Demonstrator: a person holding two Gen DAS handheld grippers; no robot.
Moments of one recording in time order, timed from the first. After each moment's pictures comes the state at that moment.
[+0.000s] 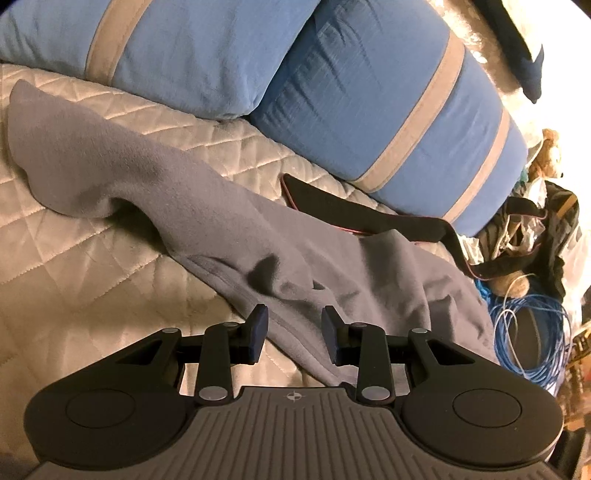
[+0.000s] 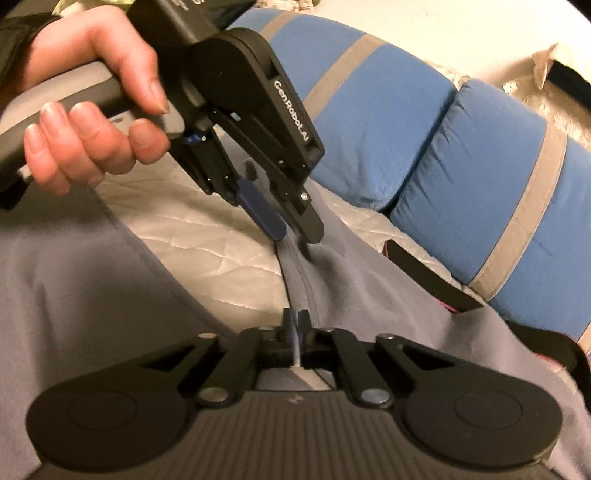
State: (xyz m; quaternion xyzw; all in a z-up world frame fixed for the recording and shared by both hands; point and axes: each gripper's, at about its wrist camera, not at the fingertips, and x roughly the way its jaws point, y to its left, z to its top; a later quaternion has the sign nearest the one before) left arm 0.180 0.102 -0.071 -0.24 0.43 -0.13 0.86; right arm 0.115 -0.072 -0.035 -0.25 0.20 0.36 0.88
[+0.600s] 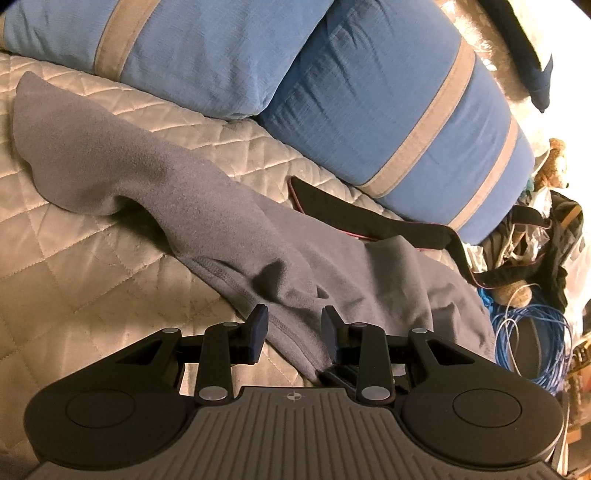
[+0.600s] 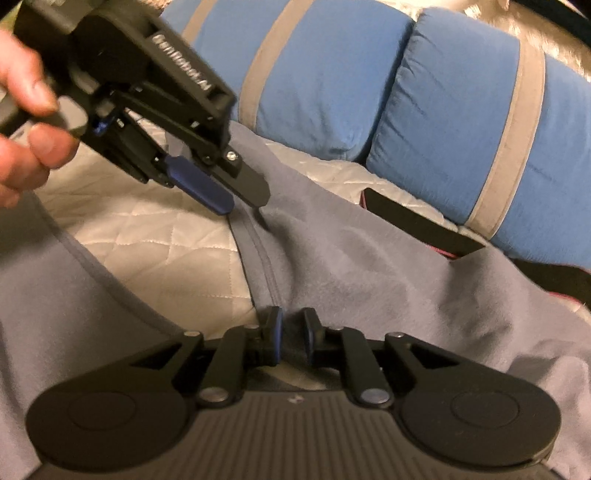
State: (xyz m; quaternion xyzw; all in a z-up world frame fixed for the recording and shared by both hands) left arm 0.183 0.104 -0.073 -0.25 0.43 -0.12 0.86; right arm 0.163 -0.079 -0.044 -0.18 0.29 0.34 0.88
